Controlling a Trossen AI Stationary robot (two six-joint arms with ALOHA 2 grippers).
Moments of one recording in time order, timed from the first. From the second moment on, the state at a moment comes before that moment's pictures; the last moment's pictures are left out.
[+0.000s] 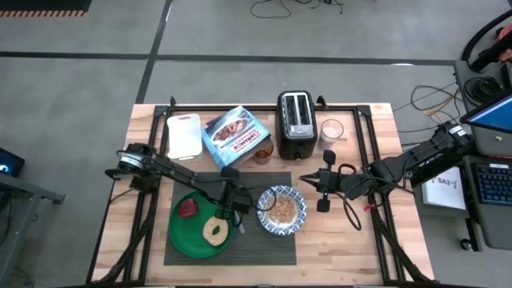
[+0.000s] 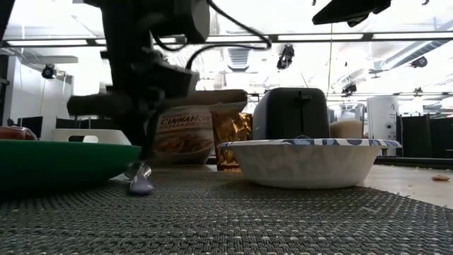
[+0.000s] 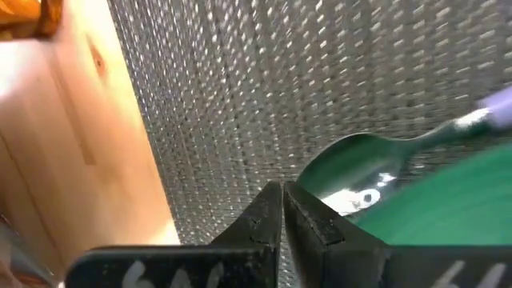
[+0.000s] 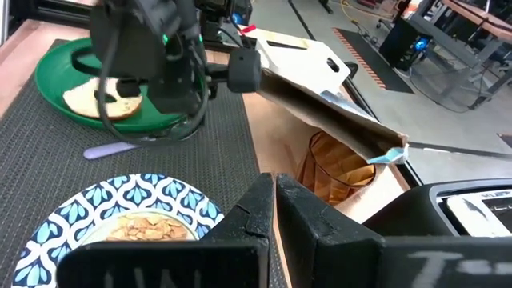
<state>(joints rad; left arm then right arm) -0.28 1.88 1.25 -0.93 -0.35 -0.10 0.44 1.04 0.78 -0.23 0.62 0.04</state>
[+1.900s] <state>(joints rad) -0.25 1.93 1.35 -1.01 -0.22 0.01 0.44 1.04 0.78 -0.23 0.62 0.04</state>
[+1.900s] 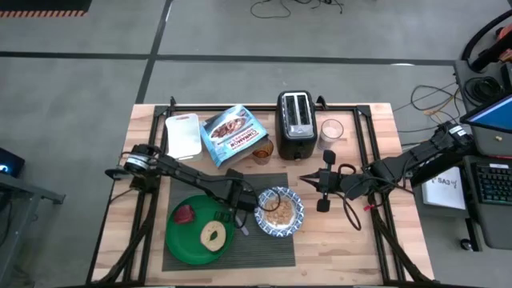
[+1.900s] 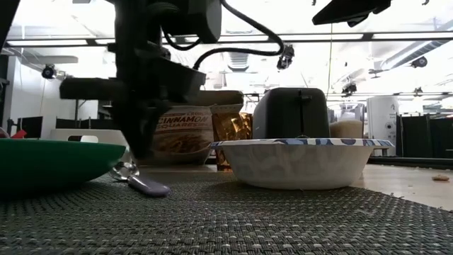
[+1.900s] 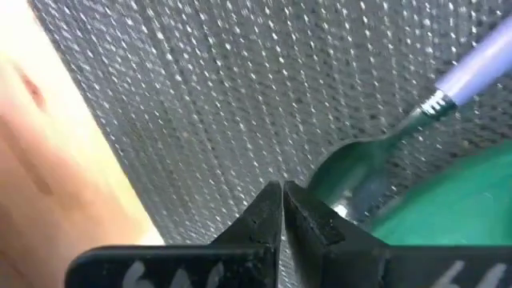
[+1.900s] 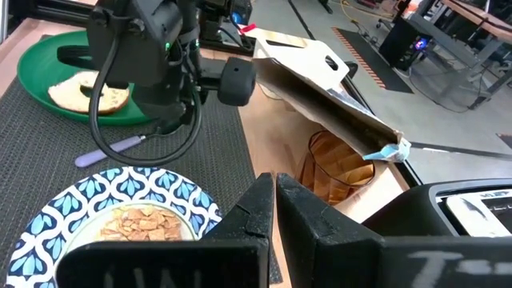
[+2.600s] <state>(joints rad) -0.12 1.93 1.35 -1.04 0.02 0.09 0.44 1.04 0.78 -0.24 0.62 0.04</state>
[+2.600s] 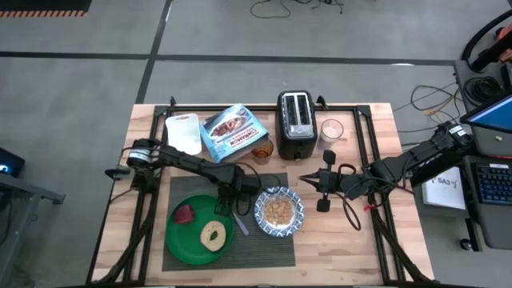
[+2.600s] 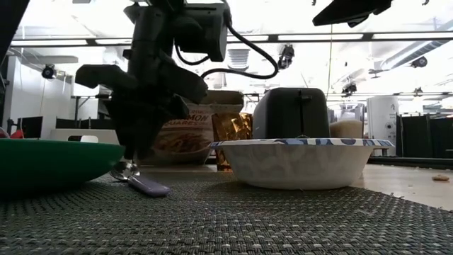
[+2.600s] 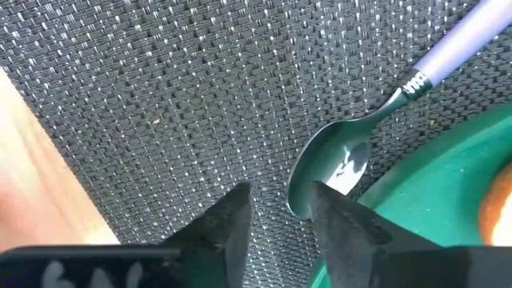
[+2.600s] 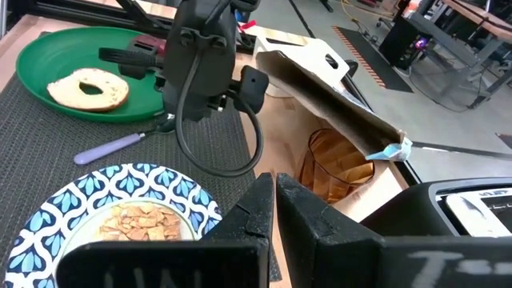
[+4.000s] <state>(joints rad) -0.13 1.93 1.37 -0.89 -0.01 0.25 0.44 1.04 0.78 -0.24 0.62 0.03</state>
